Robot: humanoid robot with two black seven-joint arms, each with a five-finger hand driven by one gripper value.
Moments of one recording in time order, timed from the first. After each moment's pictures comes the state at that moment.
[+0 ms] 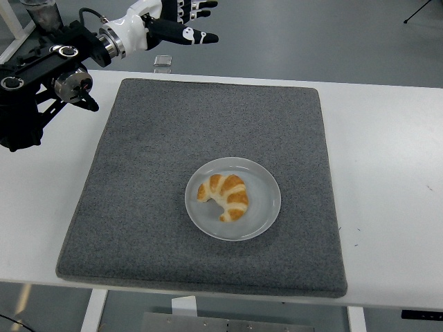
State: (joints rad) left arm -1.13 0.43 -0.46 -0.80 0.37 -0.26 -0.29; right arm 0.02 0.00 -0.10 0.14 0.06 0.03 -0.02
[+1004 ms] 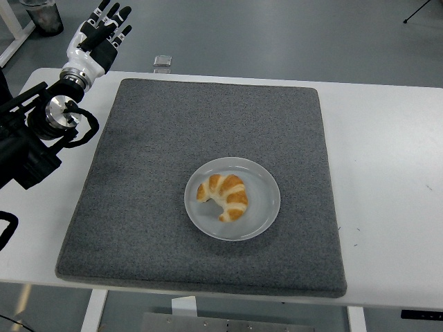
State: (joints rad) left arm -0.95 0.32 -0.62 -0.57 -0.27 -0.15 -0.34; right arm 0.02 0.00 -0.10 0.14 0.06 0.03 -0.02
